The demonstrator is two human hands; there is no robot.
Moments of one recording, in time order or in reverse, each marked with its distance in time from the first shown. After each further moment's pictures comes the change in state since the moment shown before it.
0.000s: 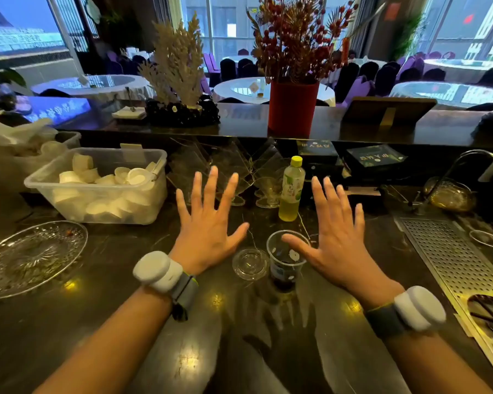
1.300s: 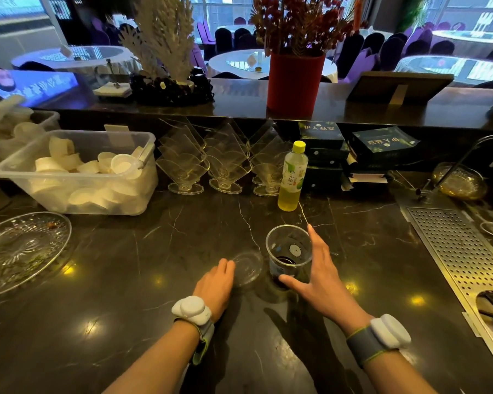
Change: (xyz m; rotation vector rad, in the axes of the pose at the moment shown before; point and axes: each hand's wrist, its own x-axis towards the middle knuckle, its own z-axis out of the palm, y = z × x) left_hand -0.056 -0.014 0.143 -0.044 -0.508 -0.058; right_hand -0.019 0.032 0.090 0.442 -0.268 0.206
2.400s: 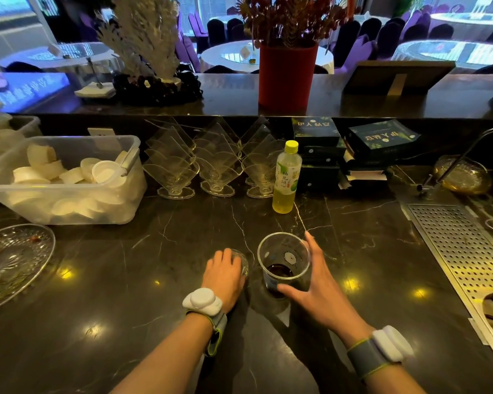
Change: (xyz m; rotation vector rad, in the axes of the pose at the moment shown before) left_hand 0.050 0.022 -0.003 0.131 0.034 0.011; right_hand 0.011 0.013 -0.003 0.154 -0.069 0.085
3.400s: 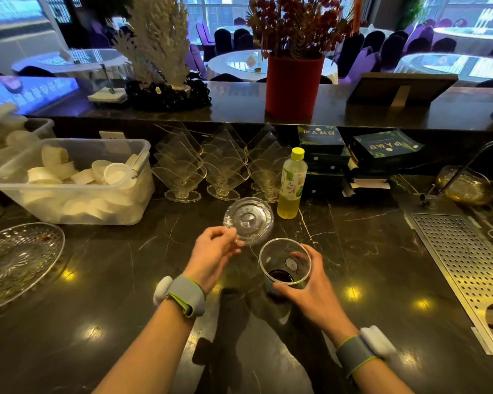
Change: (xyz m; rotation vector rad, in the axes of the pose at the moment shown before) left_hand 0.001 -0.014 -0.081 -1.896 0.139 -0.441; right_hand 0.008 0.001 0.019 0.230 0.097 0.002
